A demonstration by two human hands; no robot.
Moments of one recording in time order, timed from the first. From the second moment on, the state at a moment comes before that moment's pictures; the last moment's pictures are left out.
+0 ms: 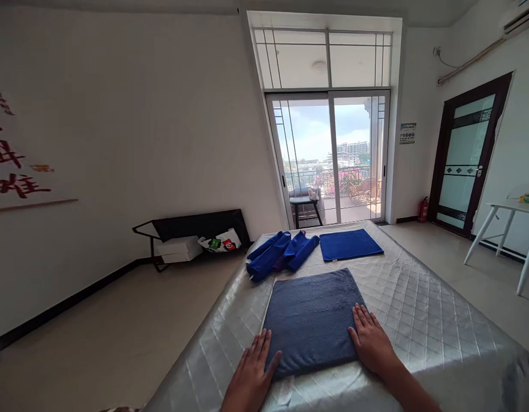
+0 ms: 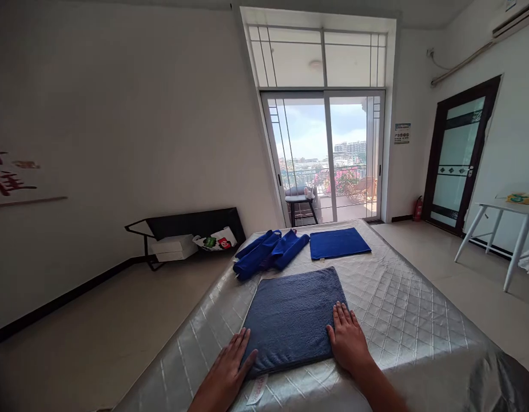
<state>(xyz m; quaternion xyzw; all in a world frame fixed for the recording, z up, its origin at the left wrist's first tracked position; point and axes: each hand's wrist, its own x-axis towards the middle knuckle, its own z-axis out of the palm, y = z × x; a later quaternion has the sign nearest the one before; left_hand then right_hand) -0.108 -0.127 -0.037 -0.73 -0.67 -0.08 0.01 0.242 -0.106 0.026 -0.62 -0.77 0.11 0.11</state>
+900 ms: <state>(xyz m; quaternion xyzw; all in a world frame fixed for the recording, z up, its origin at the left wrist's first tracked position) -0.078 -0.163 0.020 -0.74 -0.63 -0.21 -0.02 0.300 -0.135 0.094 -0.55 -0.80 0.23 0.09</state>
